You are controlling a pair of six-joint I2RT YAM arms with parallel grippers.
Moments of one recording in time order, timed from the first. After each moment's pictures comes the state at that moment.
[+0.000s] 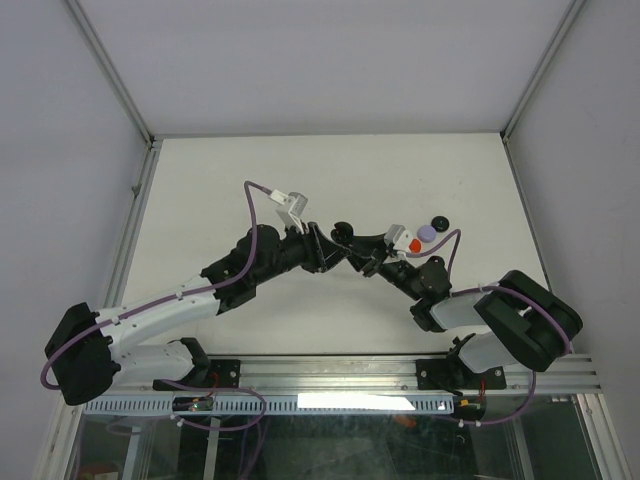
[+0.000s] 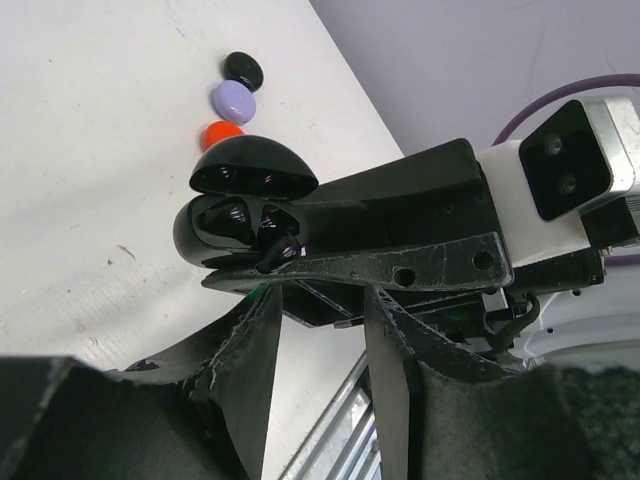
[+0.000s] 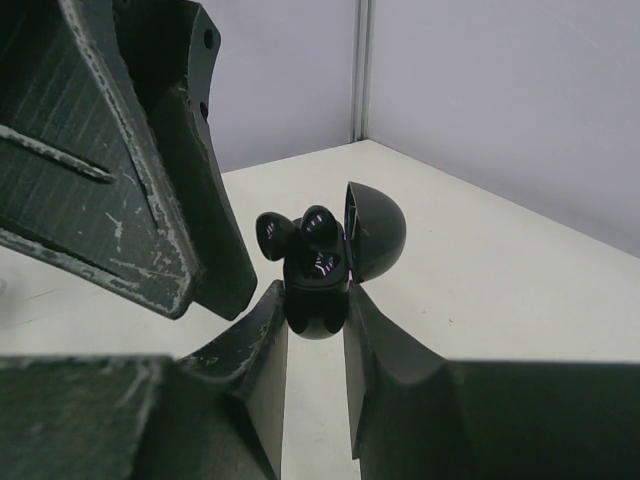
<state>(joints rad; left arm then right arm) -0.91 1.14 0.71 0.27 0.07 -0.73 0.73 1.42 0.22 1.51 -0.25 0.08</state>
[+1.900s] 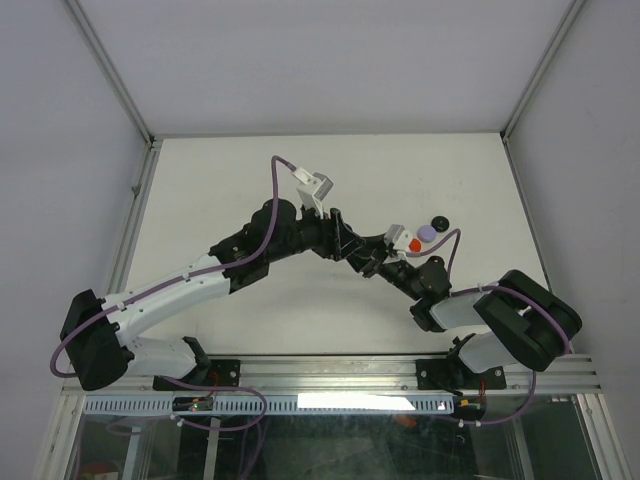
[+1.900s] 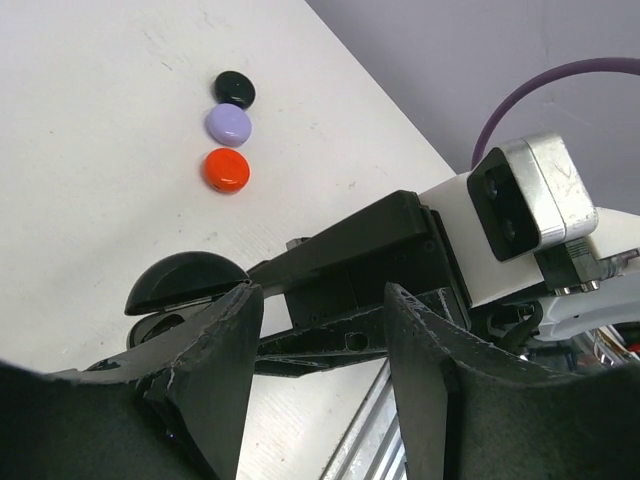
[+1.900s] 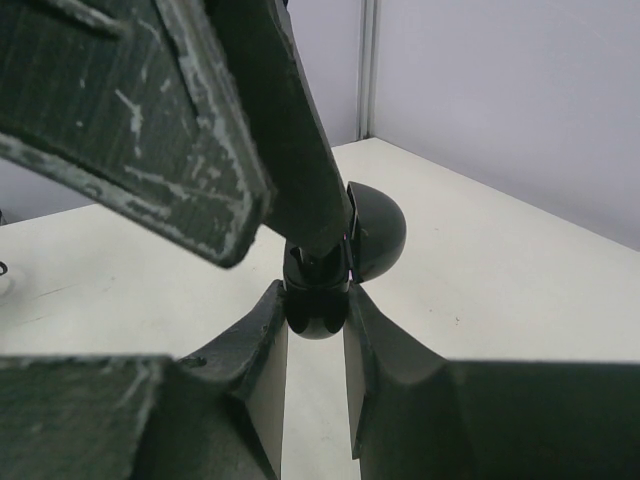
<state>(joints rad) -0.92 1.27 0.98 0.08 0.14 -0.53 0.72 1.42 0.22 1.51 -0.26 0.09</state>
